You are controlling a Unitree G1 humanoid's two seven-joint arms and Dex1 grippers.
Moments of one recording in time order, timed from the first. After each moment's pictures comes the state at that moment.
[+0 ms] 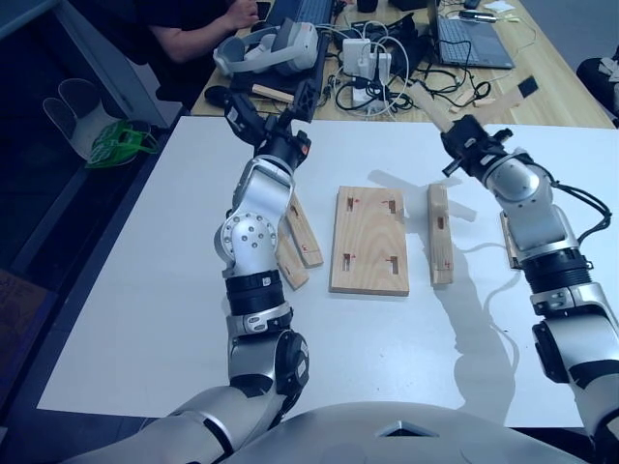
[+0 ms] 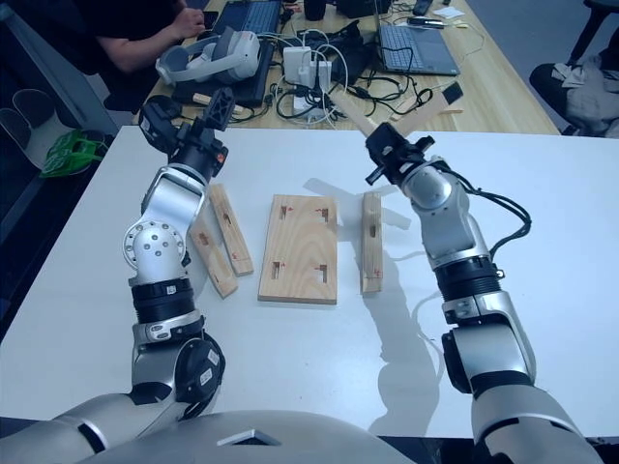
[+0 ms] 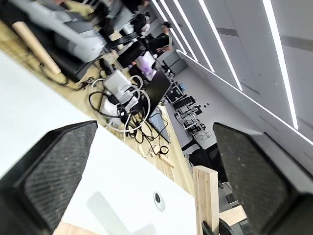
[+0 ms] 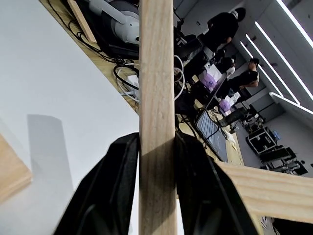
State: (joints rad) left arm -0.58 -0.15 0.33 -0.02 -0.83 0.57 0.22; right arm -0.63 -0.44 0.24 0.38 -0.24 0.10 0.34
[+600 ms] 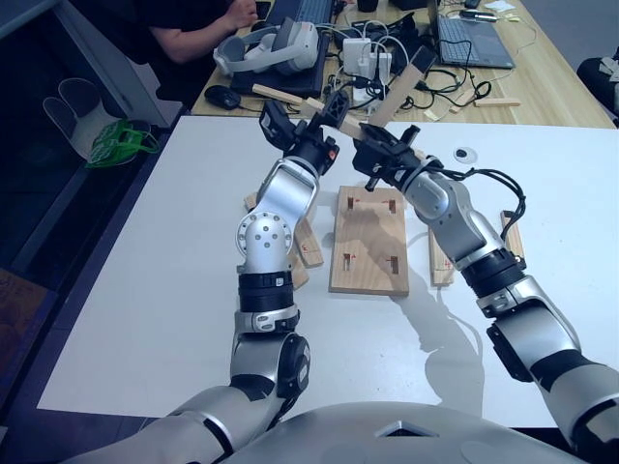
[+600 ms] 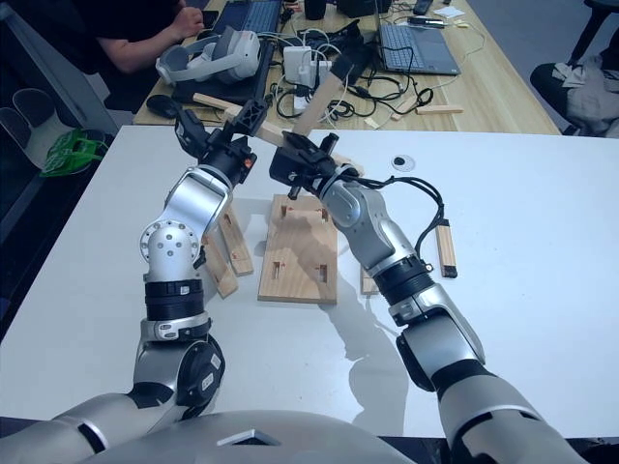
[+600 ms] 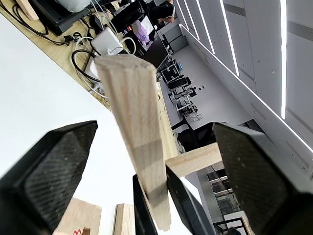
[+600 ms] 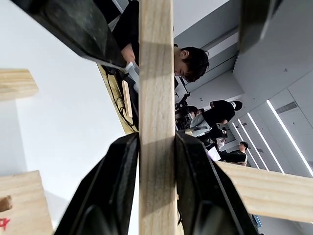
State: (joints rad) left arm -0.58 -0.15 0.21 0.01 -0.98 0.53 0.36; right arm -0.69 -0.24 0.44 0.39 -0.50 -0.07 0.23
